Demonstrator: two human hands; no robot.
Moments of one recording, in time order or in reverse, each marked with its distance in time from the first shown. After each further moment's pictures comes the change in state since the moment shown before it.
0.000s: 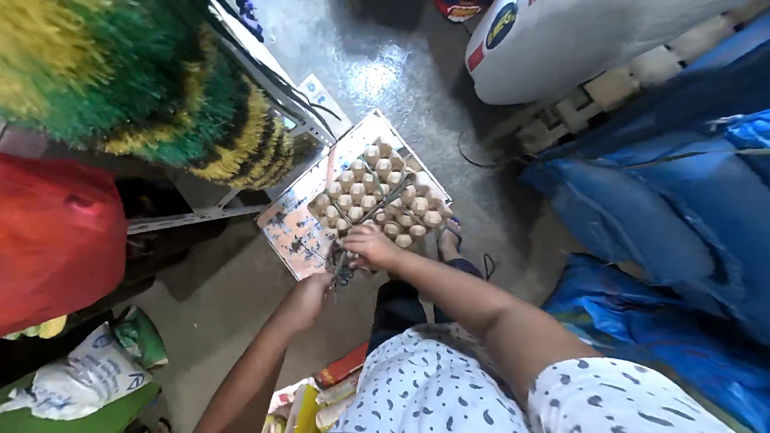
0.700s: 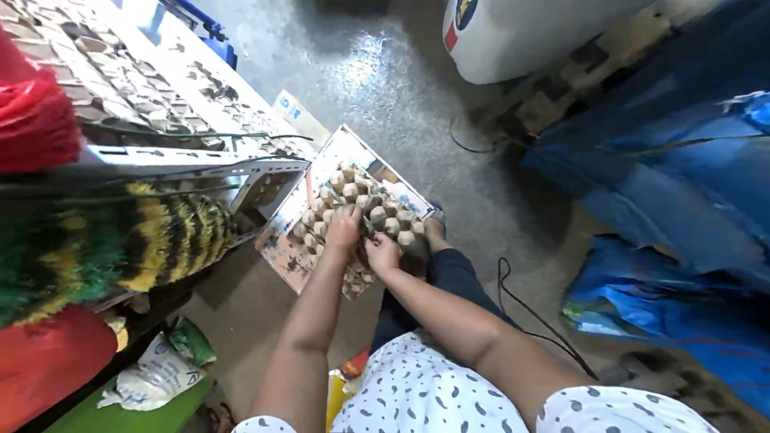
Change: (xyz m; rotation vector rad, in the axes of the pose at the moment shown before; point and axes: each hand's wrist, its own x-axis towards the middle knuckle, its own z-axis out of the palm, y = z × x) left_hand 0.240 0.106 -0.028 0.303 0.583 0.227; right_hand -0.014 0.027 -0.078 0.798 0.393 1.204
